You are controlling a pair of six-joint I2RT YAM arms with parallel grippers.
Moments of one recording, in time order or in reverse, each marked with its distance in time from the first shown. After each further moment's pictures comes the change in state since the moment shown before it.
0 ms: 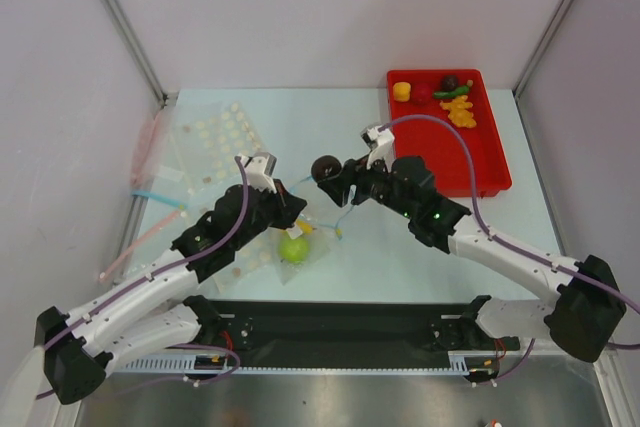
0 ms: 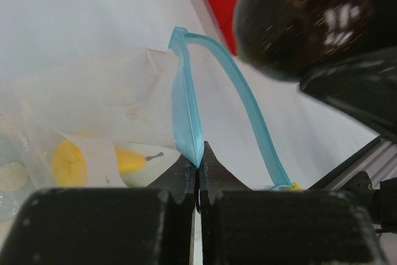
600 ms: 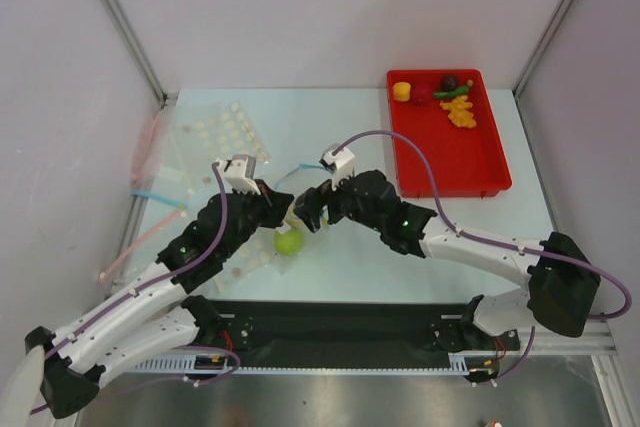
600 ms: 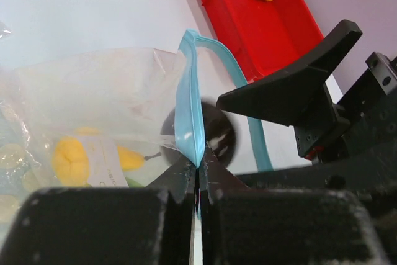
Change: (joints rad) left arm 0.000 -0.136 -0.033 0.000 -0.104 -0.010; right arm 0.184 0.169 0.039 -0.011 0.108 -0.117
